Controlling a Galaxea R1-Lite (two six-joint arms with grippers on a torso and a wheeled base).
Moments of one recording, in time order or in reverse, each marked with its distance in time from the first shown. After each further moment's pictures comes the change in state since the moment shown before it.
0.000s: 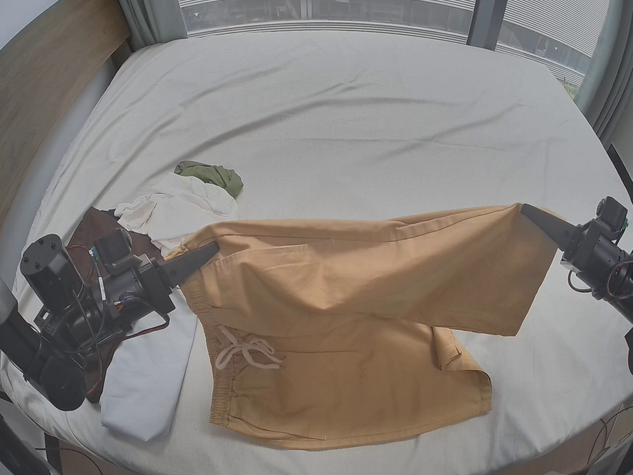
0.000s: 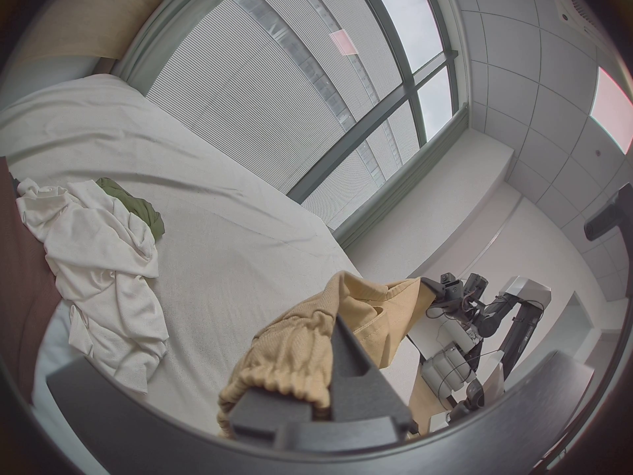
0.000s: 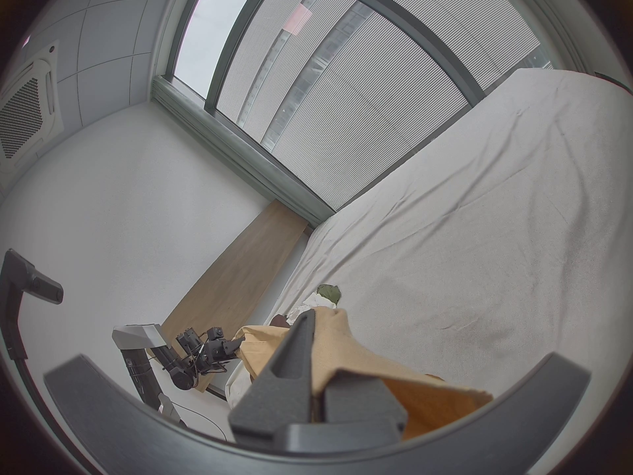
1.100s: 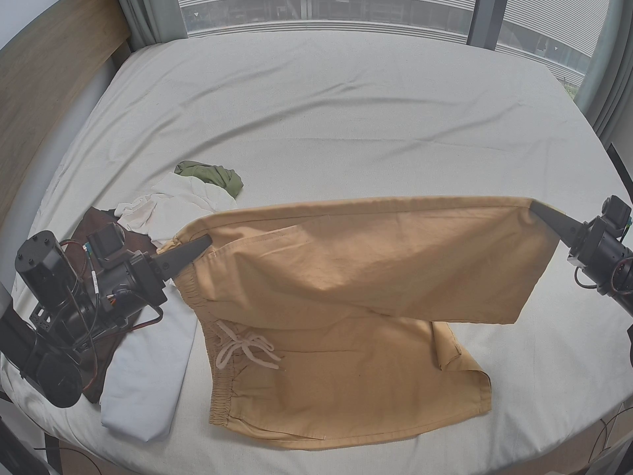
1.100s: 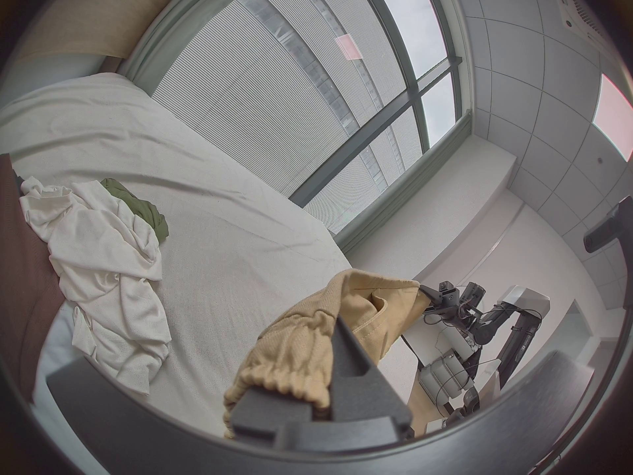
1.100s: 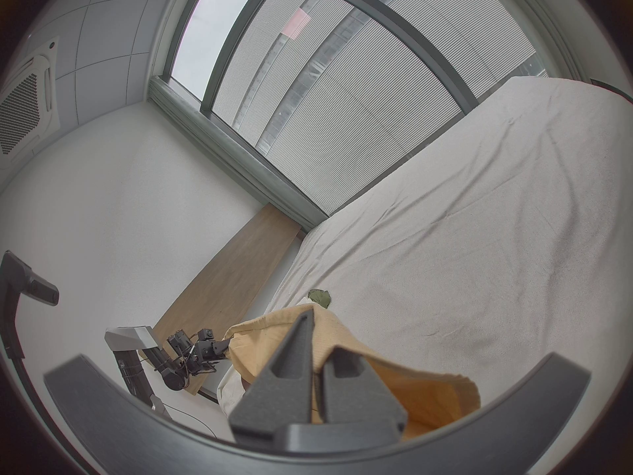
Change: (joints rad) left arm 0.022 -0.023 -0.006 -0.001 -0.006 -0.059; right arm -0.070 0.008 -0.005 -0.002 0.031 0.000
